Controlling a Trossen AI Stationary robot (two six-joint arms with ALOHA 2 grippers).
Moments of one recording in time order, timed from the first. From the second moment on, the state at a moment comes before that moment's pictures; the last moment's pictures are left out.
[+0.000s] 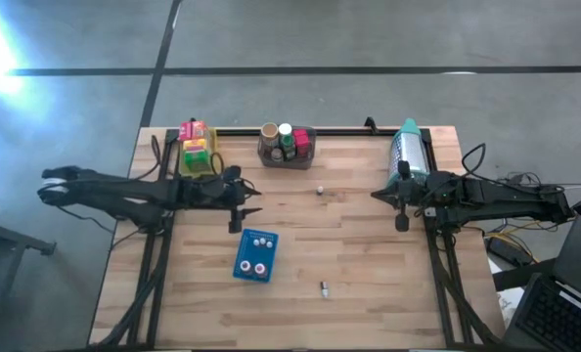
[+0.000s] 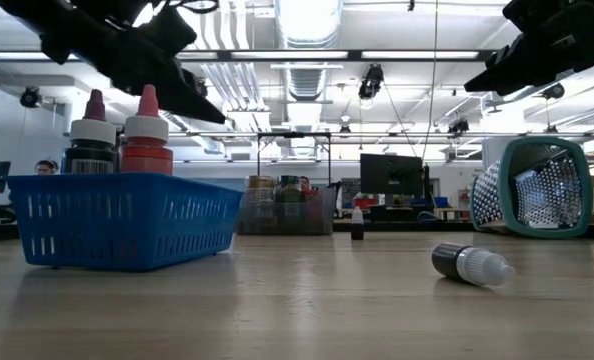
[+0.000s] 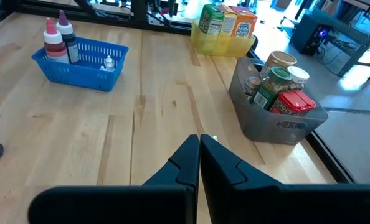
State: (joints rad) left arm 0.05 1.02 0.54 0.03 -0.12 0.16; right arm -0.04 0.44 0.42 -0.34 0.13 -0.11
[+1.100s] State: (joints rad) left arm 0.15 1.86 1.10 0.28 -0.23 -0.01; right arm -0.04 0.44 0.42 -0.34 0.13 -0.11
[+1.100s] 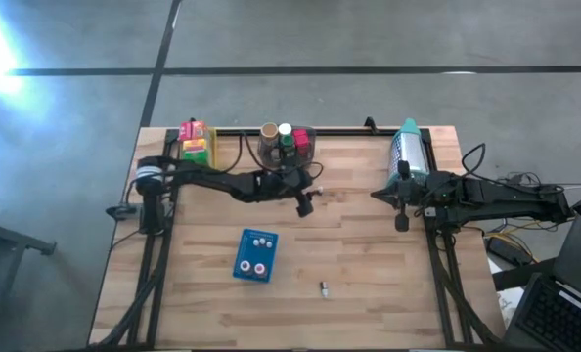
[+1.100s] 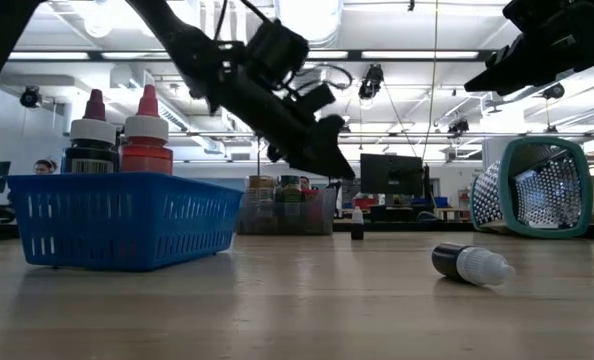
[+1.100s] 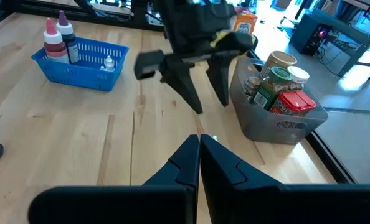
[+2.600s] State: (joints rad) left arm 0.19 2.02 1.16 0.36 -0.19 -0.06; right arm -0.04 0.44 0.42 -0.34 0.13 -0.11
